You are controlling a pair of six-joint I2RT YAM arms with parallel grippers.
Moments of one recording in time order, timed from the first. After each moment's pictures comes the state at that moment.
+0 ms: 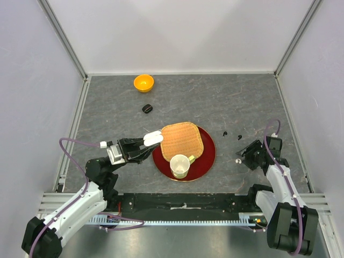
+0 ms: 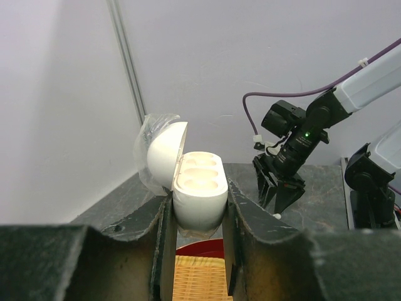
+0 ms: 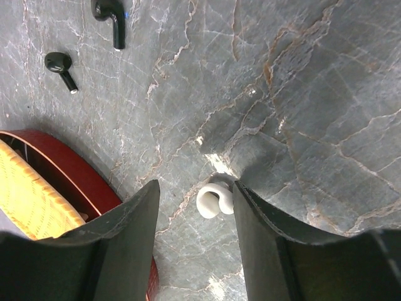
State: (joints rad) left arm -0.56 0.58 0.17 1.03 0.58 -0.15; right arm -0.21 0.90 0.34 -0.40 -0.24 0.77
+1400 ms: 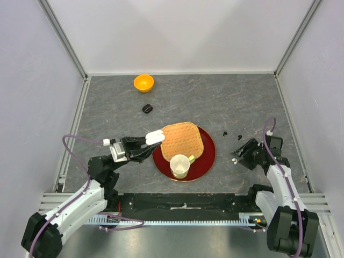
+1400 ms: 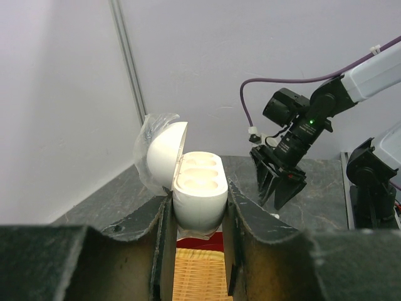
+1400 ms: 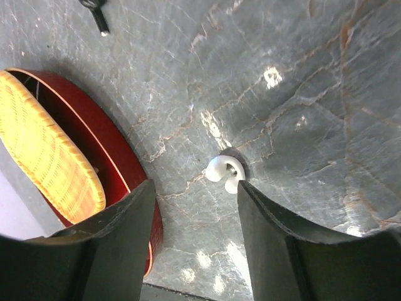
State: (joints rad) left arm -0.56 0.63 0.17 1.05 0.58 -0.15; right arm -0.20 0.86 0.35 -0.47 -0.40 0.70
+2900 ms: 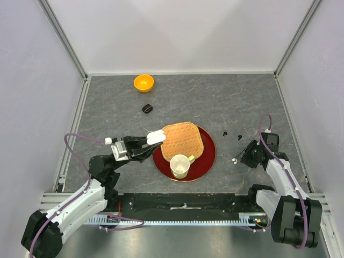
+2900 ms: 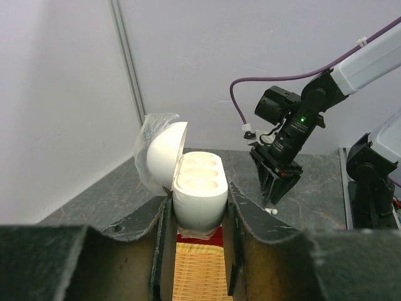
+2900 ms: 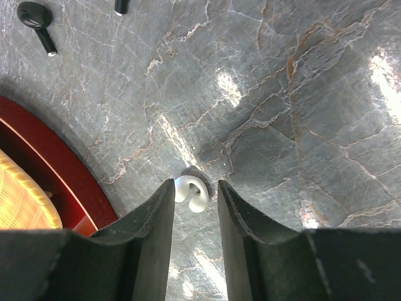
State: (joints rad) left arm -0.56 0.66 0.17 1.05 0.59 -0.15; right arm -0.16 0.97 0.40 -0.48 -0.23 0.62
